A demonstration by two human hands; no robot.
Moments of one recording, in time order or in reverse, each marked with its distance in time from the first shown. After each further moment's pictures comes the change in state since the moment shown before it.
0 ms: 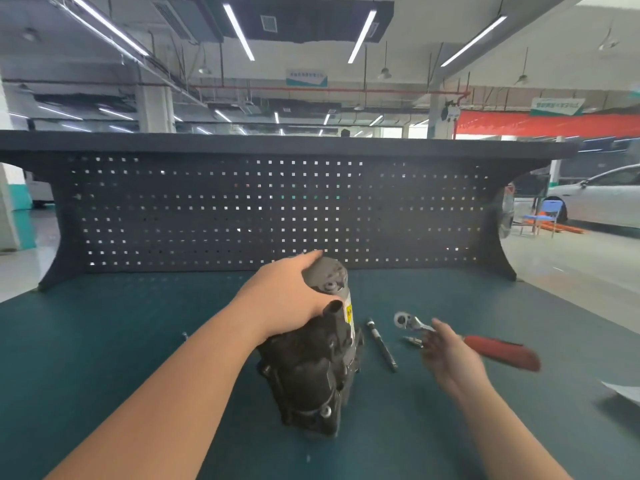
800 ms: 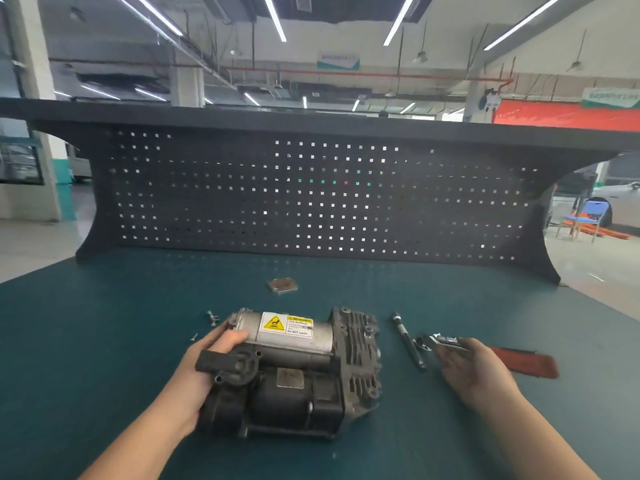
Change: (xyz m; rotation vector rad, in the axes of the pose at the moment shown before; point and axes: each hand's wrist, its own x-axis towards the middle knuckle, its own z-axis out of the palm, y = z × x) left_hand -0.044 -0.162 0.031 -0.941 0.242 -0.382; right_hand 0.018 0.024 -0.002 -0.007 0.118 0.241
